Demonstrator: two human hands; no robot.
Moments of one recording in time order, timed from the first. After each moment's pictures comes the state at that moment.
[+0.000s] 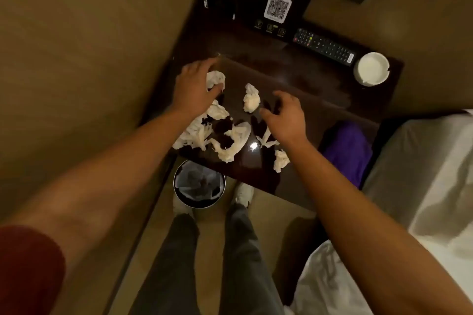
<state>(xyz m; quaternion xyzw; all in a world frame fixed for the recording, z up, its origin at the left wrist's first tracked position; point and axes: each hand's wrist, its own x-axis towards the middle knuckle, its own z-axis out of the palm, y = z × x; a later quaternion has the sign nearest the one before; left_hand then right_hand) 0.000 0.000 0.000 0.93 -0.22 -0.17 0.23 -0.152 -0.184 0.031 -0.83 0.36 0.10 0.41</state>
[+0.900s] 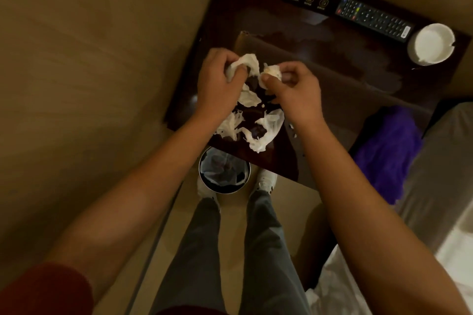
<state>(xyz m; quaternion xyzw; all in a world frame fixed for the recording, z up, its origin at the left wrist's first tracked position) -0.030 0.017 0.048 0.87 -0.10 -0.14 0.45 -0.109 -0.123 0.058 -0.70 0.39 0.02 0.60</state>
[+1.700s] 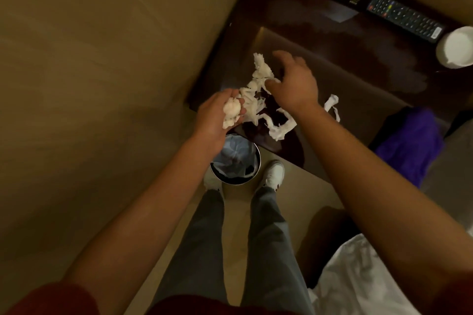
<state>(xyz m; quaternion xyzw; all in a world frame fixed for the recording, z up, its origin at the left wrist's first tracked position) -0.090 0.094 0.048 0.56 0.32 -0.33 0.69 -0.090 -0.088 0.029 -0.91 0.22 0.15 0.33</state>
